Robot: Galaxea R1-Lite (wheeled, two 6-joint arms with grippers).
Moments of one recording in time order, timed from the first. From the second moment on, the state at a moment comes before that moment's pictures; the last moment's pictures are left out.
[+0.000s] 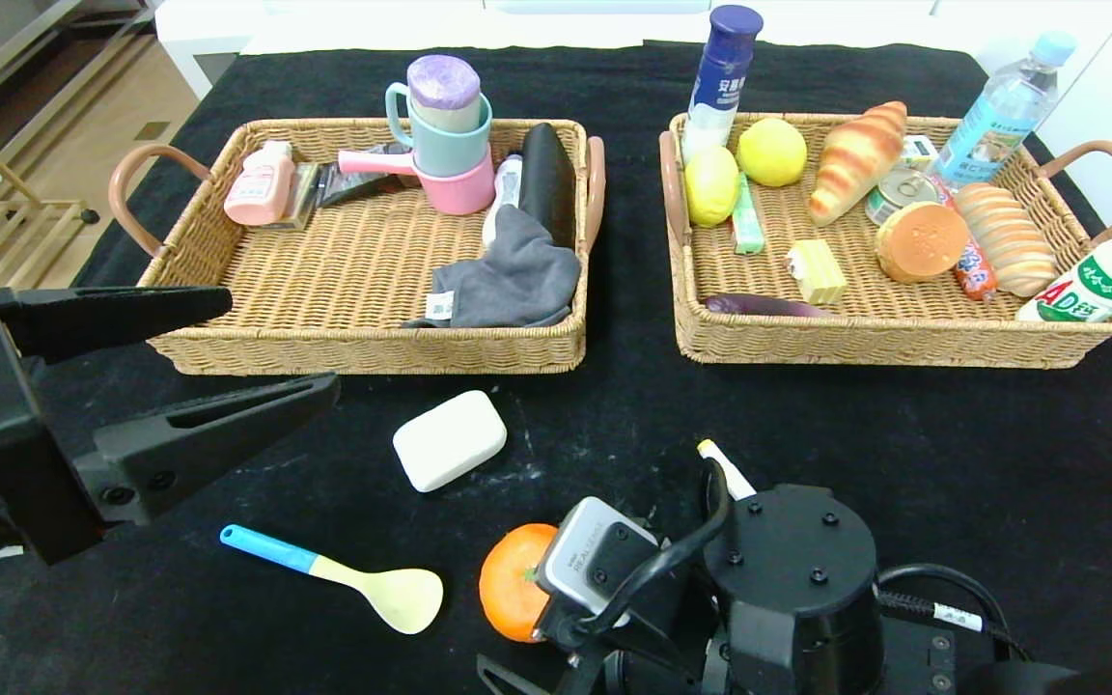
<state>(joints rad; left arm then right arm) -0.43 1.06 -0.85 -0.13 -0.21 0.17 1.02 1.87 -0.80 -0.76 -0.03 -0.22</state>
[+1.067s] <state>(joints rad) -0.43 1.06 -0.85 -0.13 -0.21 0.17 1.00 1.96 -0.84 -0.82 -0.03 -0.23</state>
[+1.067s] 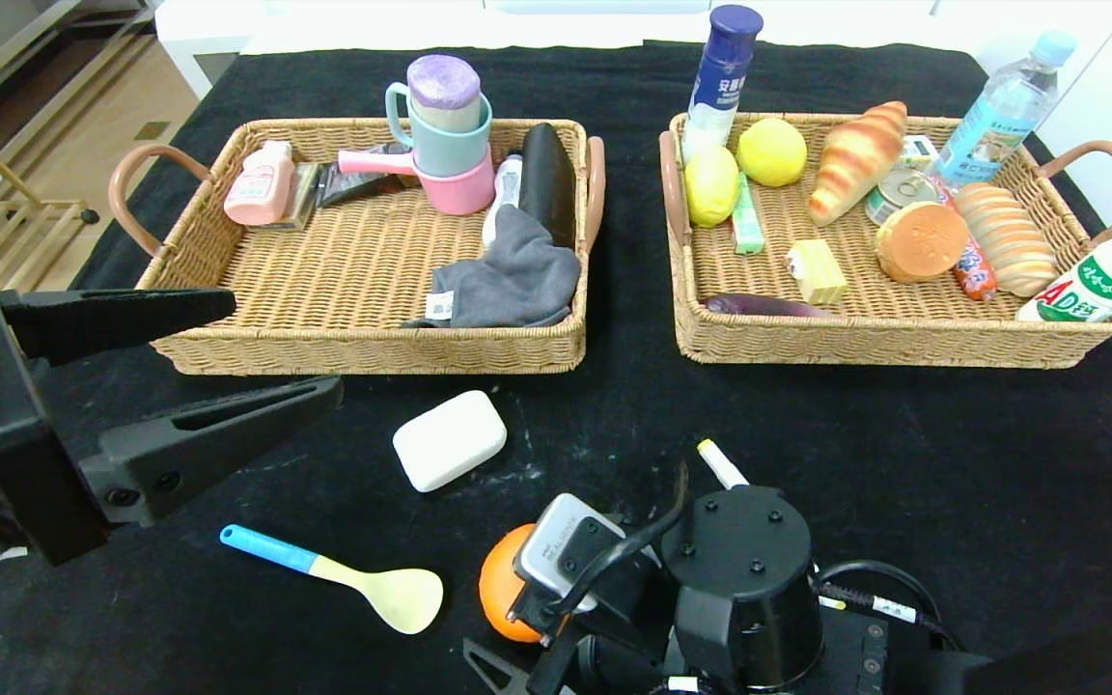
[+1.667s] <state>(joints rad) -0.43 1.06 -0.85 -0.13 -0.21 0.17 1.00 1.96 -0.84 -0.82 -0.03 -0.22</state>
